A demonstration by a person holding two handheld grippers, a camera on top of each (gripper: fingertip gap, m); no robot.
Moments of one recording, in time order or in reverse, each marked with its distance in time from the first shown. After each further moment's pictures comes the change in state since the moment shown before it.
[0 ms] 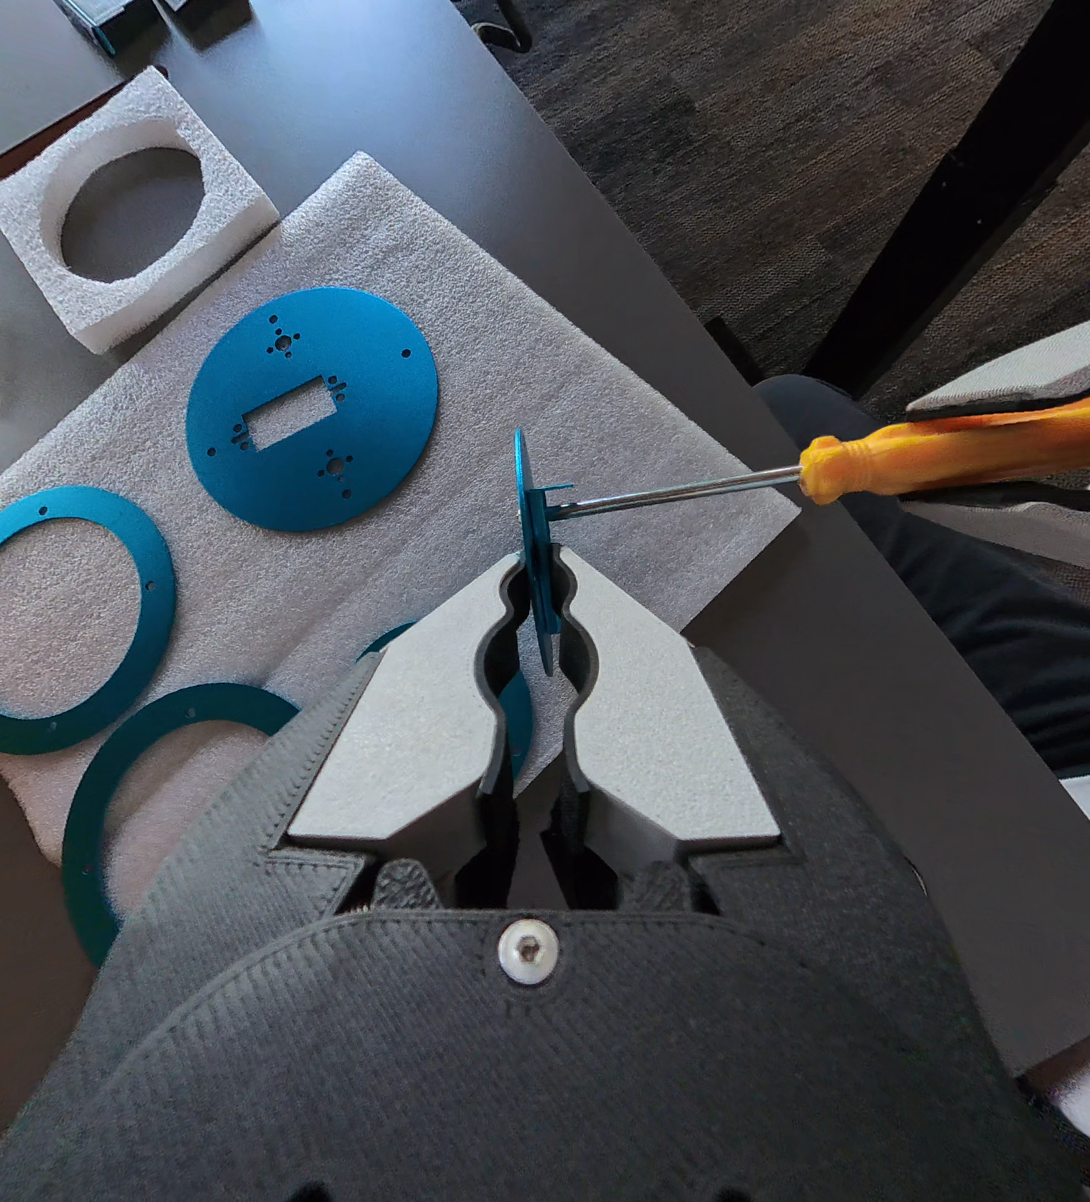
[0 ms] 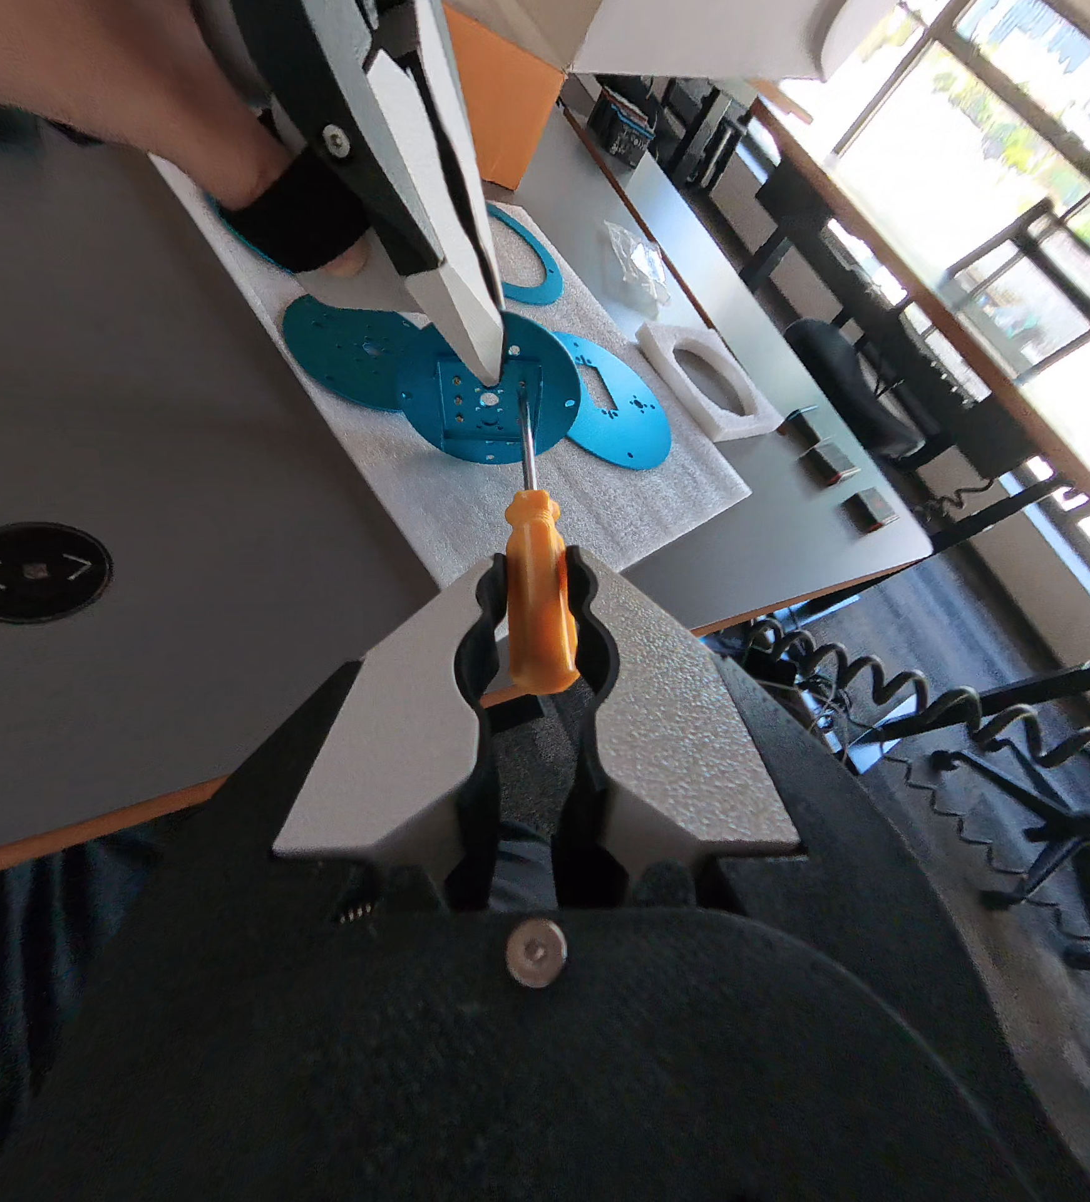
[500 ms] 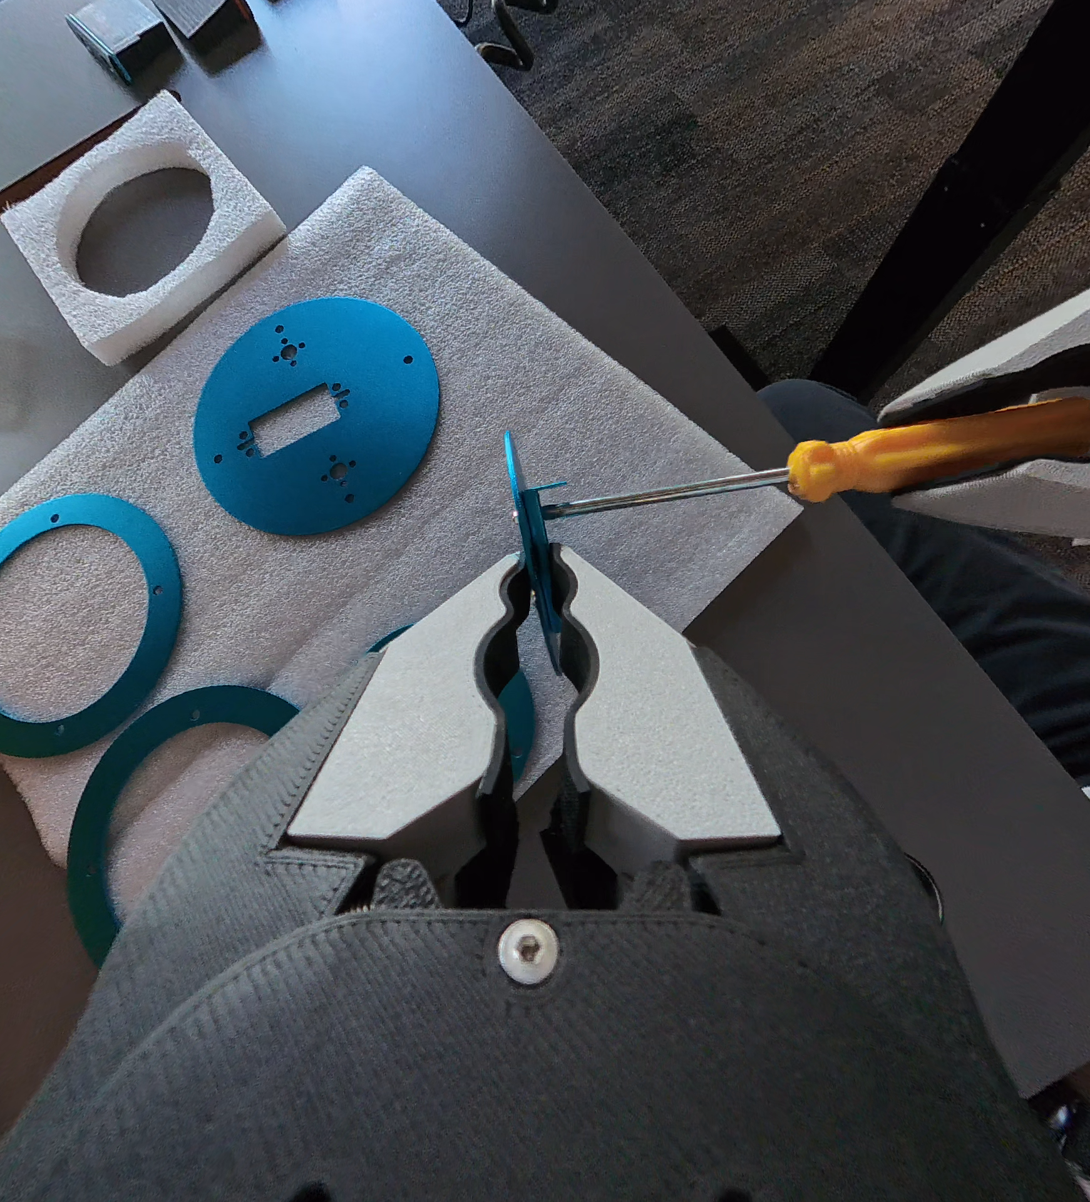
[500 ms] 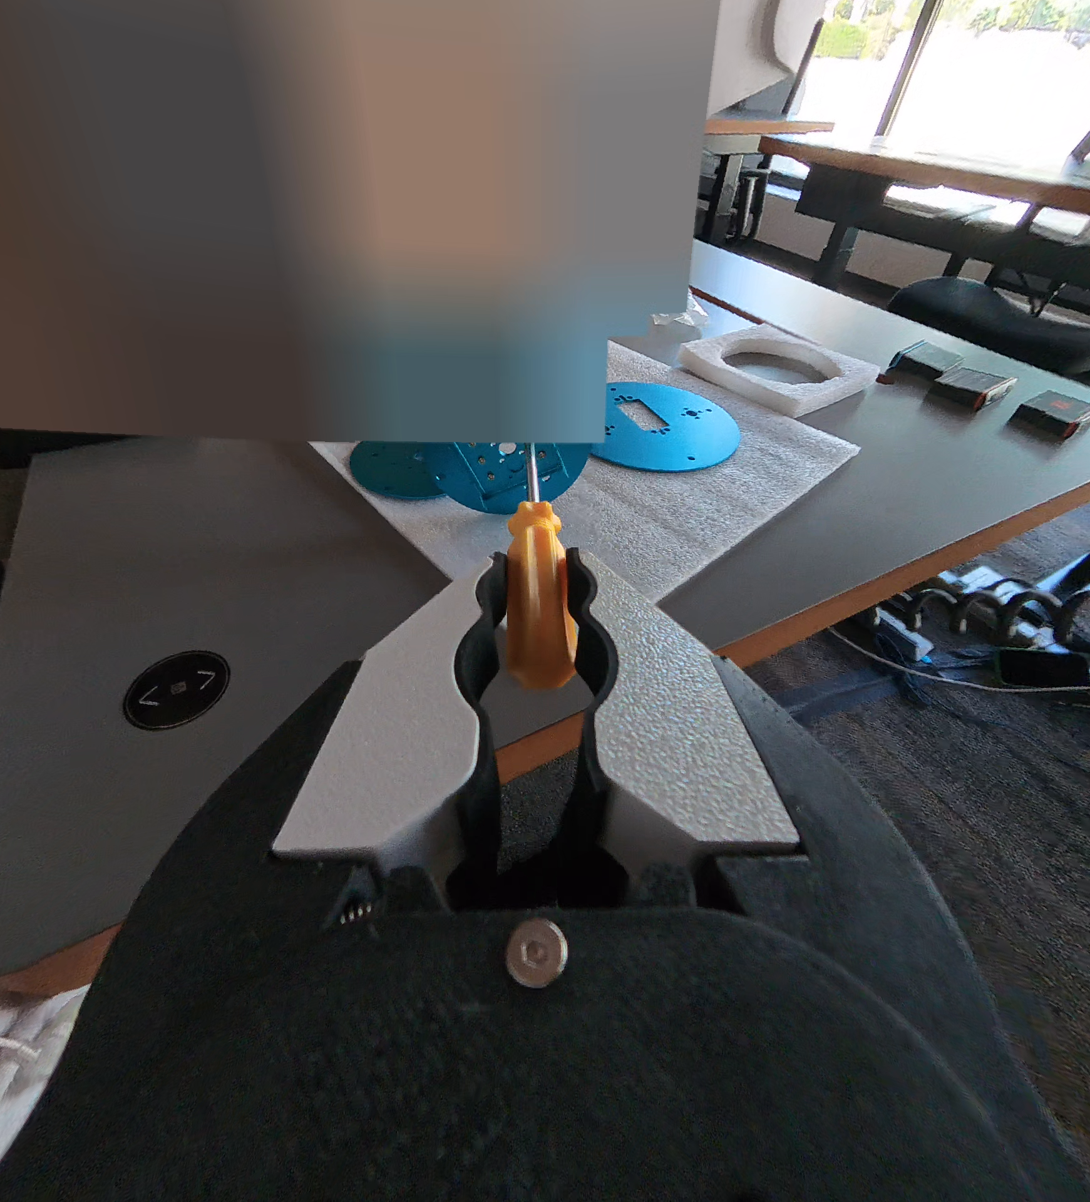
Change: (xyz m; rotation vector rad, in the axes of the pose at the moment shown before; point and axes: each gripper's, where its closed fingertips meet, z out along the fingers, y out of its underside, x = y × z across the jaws) left arm 0.000 0.000 0.000 0.022 -0.012 0.016; right arm -0.003 0.005 0.002 0.191 -0.125 0.432
